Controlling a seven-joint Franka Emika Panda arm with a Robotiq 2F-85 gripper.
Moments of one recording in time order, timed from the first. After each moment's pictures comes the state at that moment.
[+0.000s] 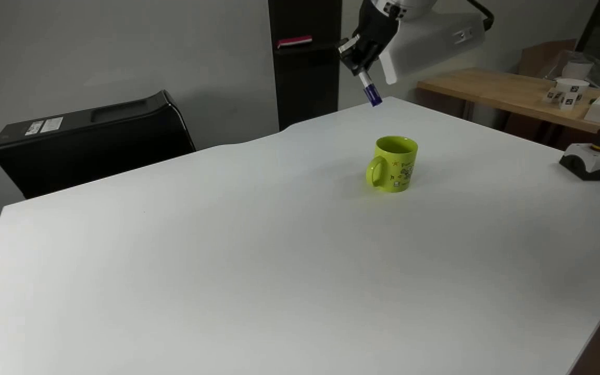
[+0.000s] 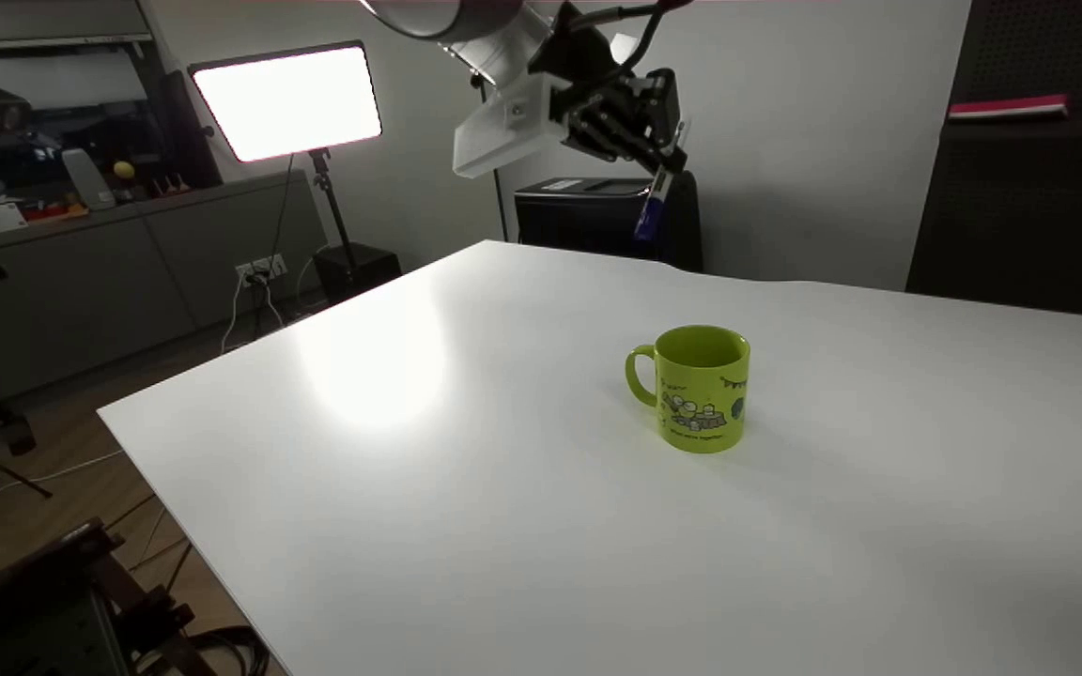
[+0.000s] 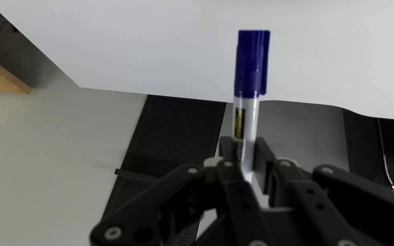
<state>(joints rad) 0.61 0.33 -0.68 -2.11 -1.67 3.02 1.77</state>
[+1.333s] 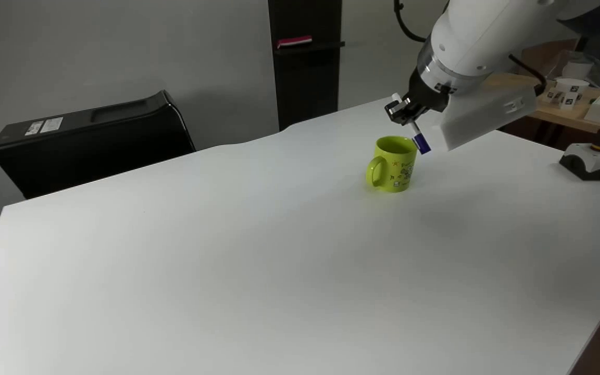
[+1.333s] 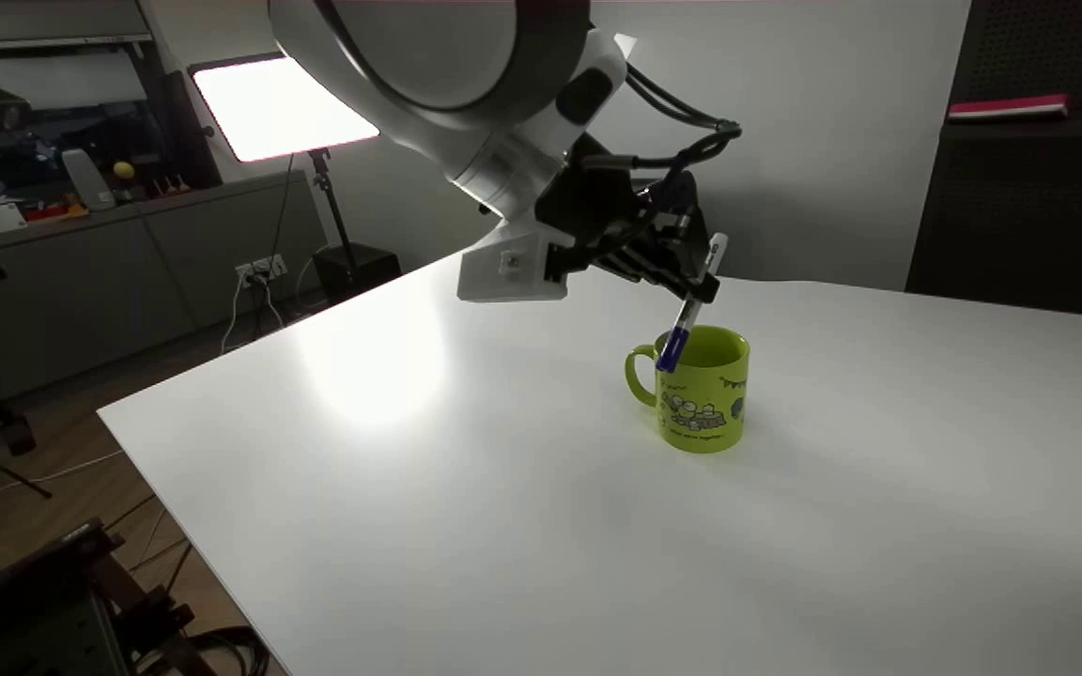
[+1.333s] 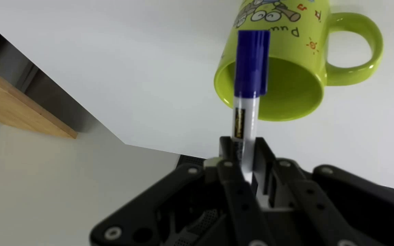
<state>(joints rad) 0.55 0.39 -0.67 -2.22 -2.01 2.95 2.14</state>
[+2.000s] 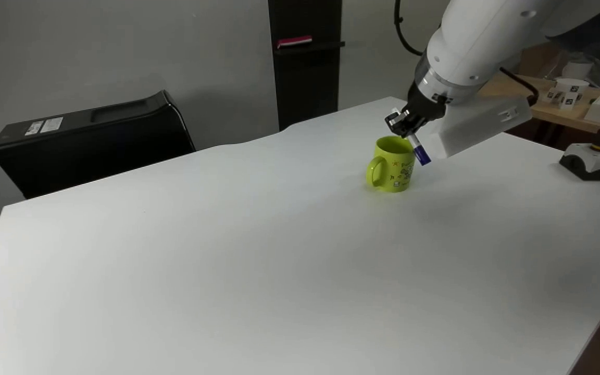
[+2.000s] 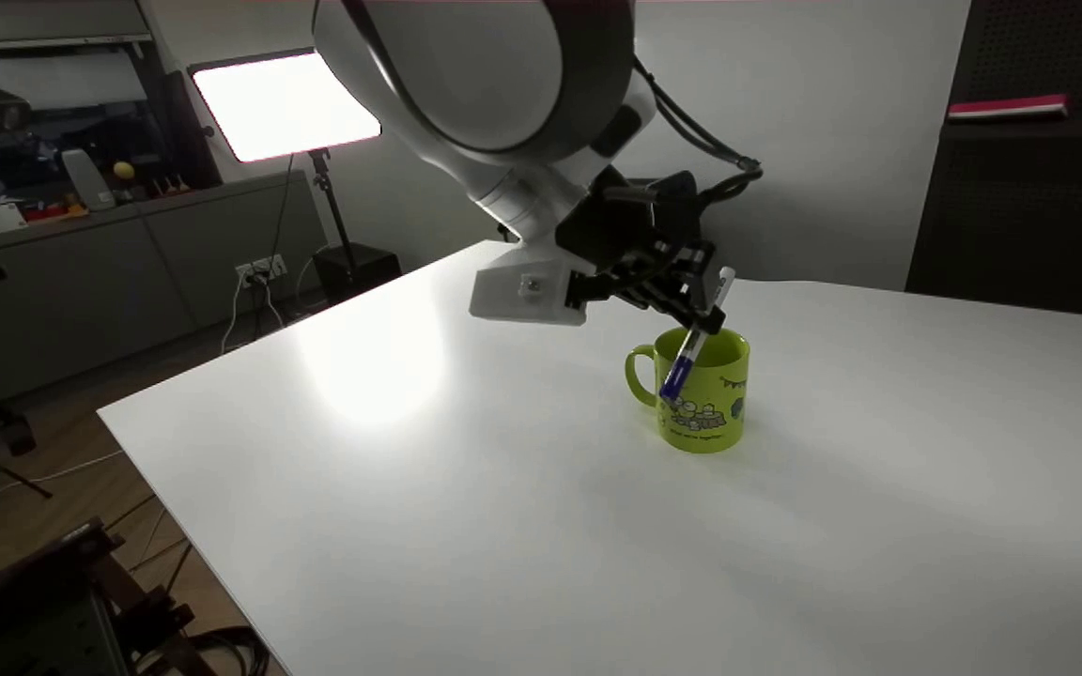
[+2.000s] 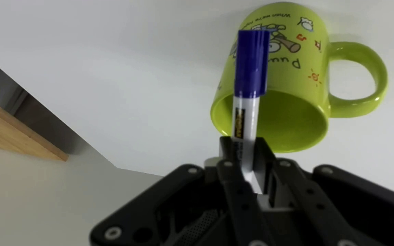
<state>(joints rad) 0.49 0.48 -0.65 -2.17 -1.96 3.04 2.10</state>
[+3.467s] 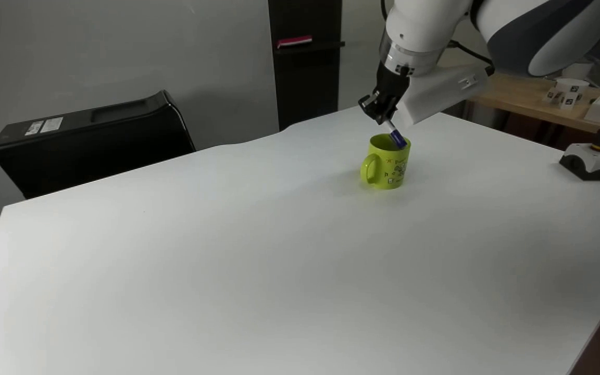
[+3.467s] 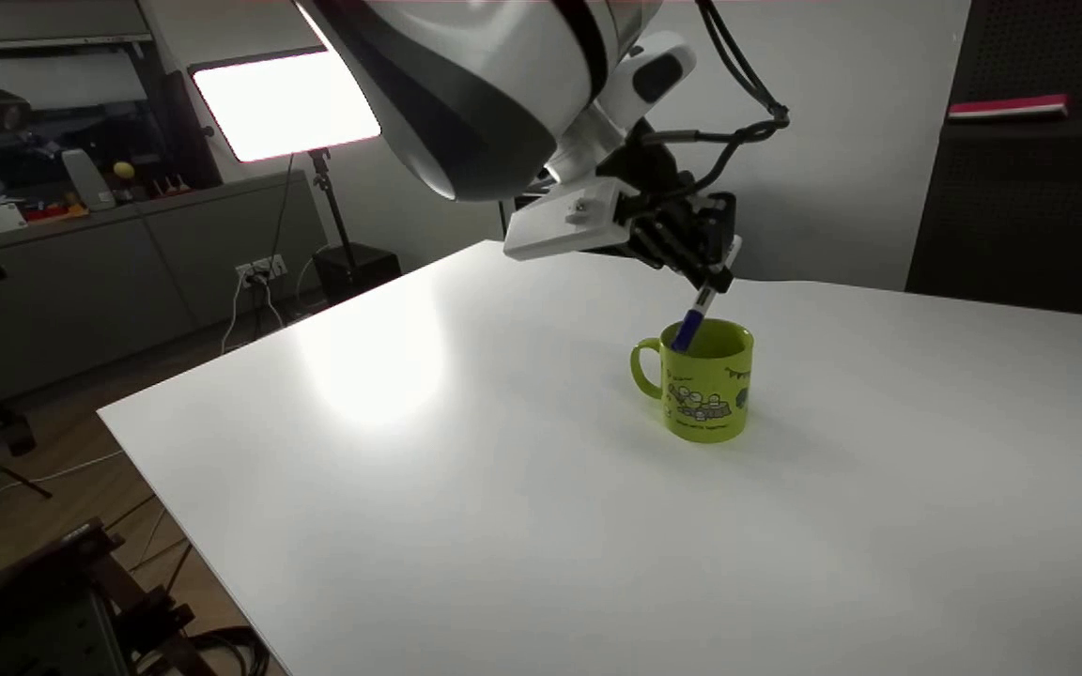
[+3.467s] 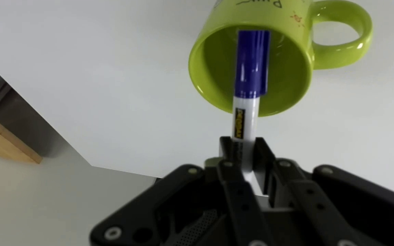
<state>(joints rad) 0.36 0.49 -0.52 -2.11 -1.23 3.04 1.30</state>
